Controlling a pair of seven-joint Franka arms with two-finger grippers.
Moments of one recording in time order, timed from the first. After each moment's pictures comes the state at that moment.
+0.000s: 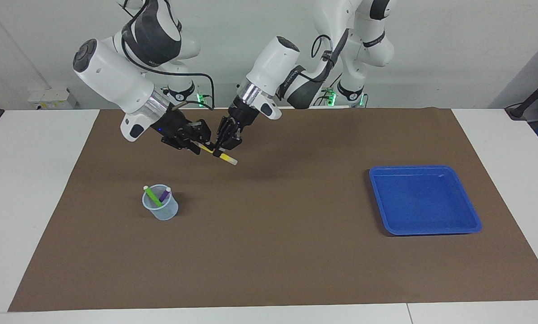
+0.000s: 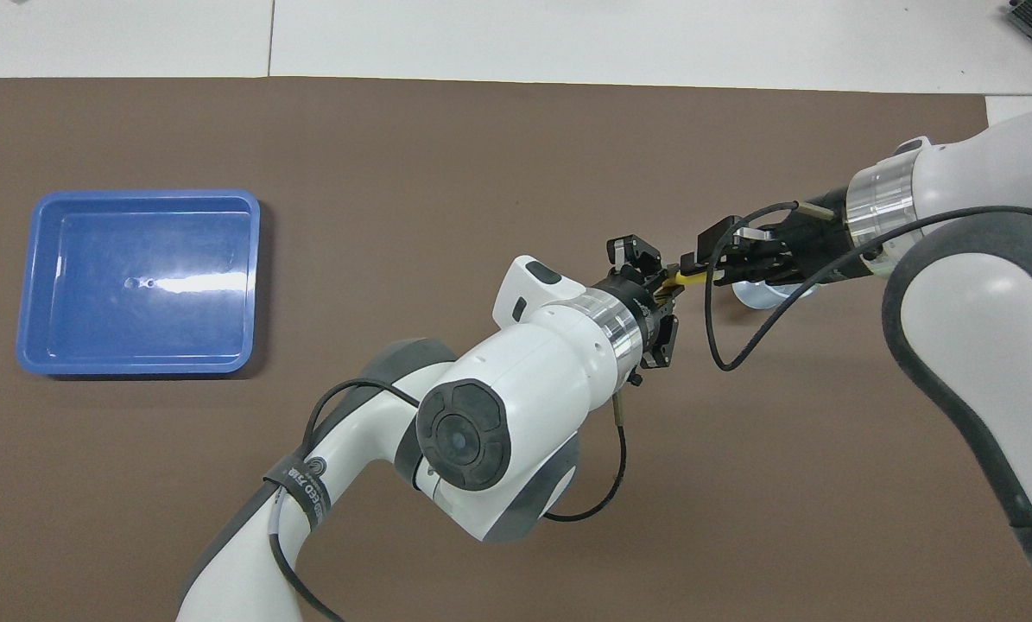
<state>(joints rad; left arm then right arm) -0.70 0.30 -0.17 -1.74 -0.24 2.83 -2.34 0.14 0.09 0.00 -1.72 0.53 1.84 0.13</state>
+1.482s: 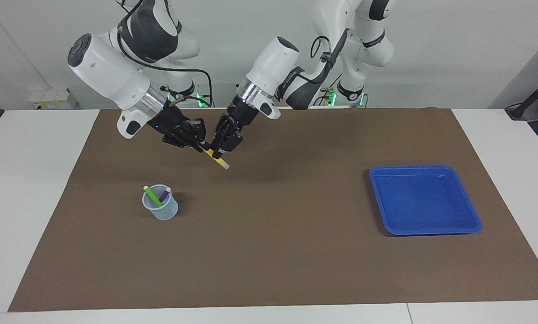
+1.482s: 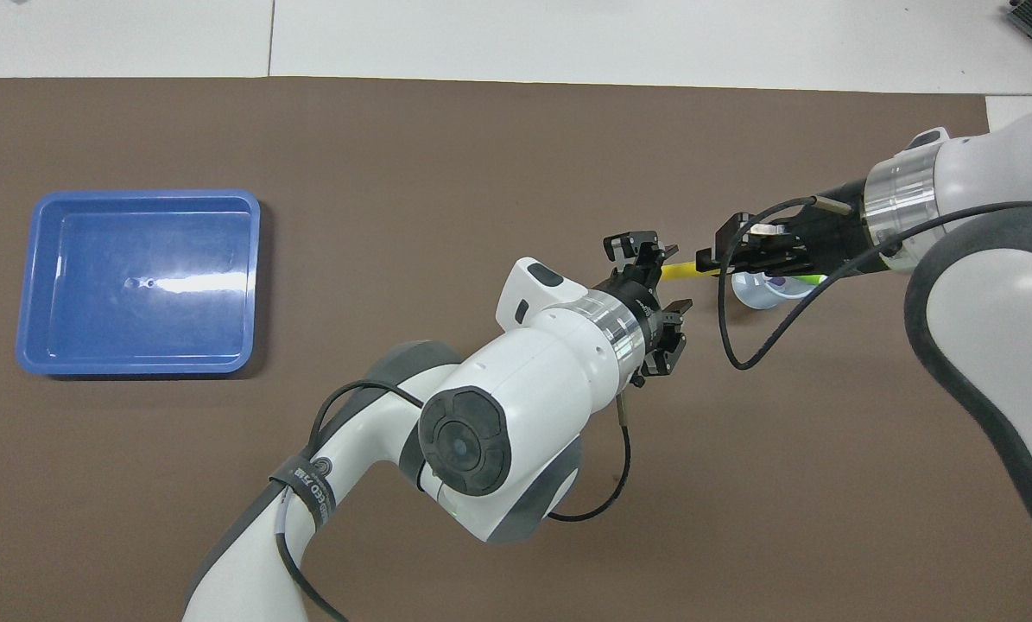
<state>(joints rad) -0.71 0.31 -0.17 -1.74 -0.24 2.86 -2.35 0.13 0.08 -0.01 -1.71 0.54 1.84 0.10</state>
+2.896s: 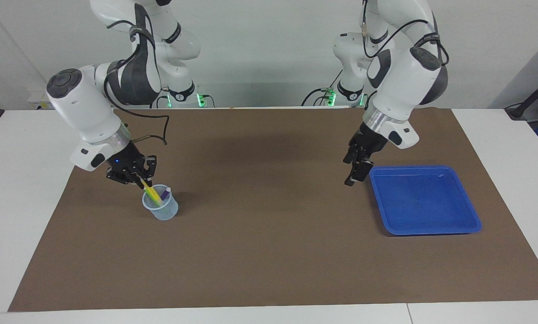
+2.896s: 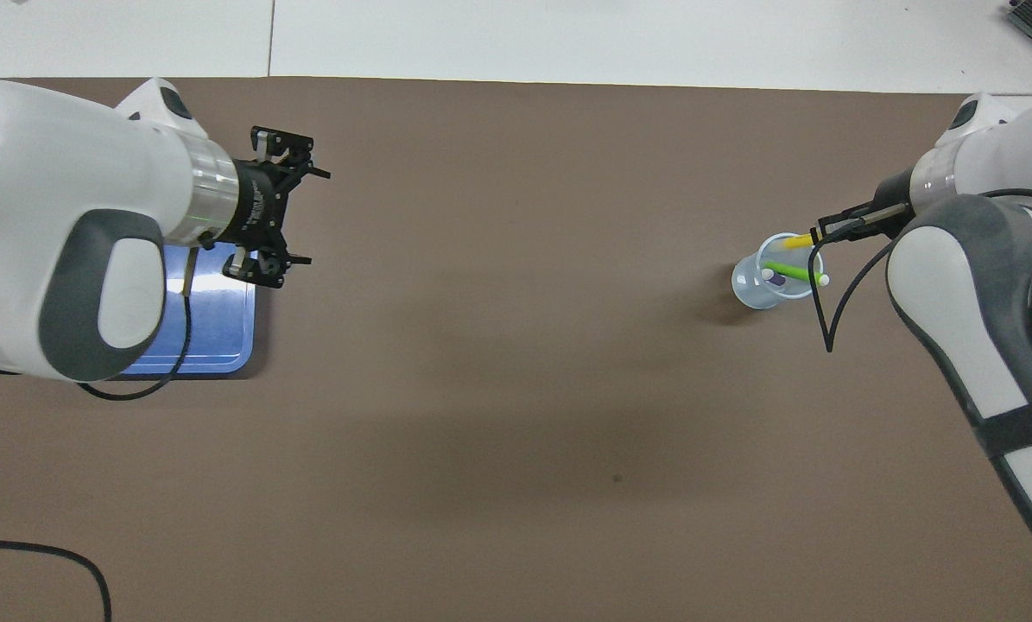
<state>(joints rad) -0.15 0.13 -0.12 -1.72 -0.24 2.07 -1.37 0.01 0.21 -0.01 -1.71 0.13 1.98 -0.28</state>
